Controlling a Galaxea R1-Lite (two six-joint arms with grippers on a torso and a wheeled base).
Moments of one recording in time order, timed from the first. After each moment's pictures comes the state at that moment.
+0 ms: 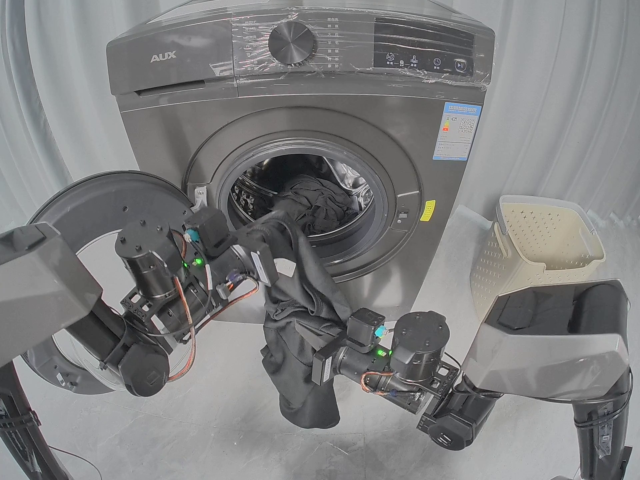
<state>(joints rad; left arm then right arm) -0.49 2.00 -0.70 -1.47 -0.13 -0.11 0.82 2.36 -0.79 -1.55 0.03 0.17</state>
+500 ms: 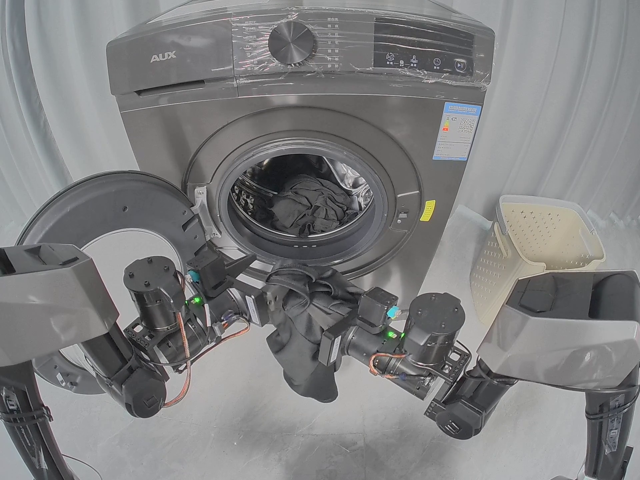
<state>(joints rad) -0.46 2.07 -0.56 -1.54 -0.14 -0.11 0.79 2.31 -0.80 -1.55 0.03 0.17</state>
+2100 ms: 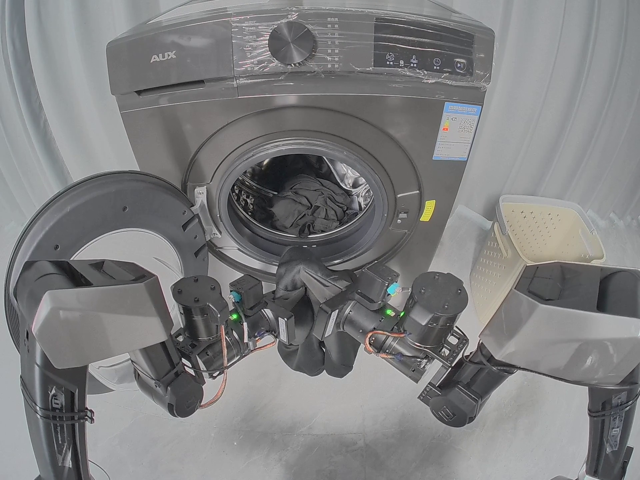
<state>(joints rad) -0.49 2.29 -0.69 -1.55 -0.17 -0.01 0.77 2.30 -0.90 -1.55 0.02 0.16</state>
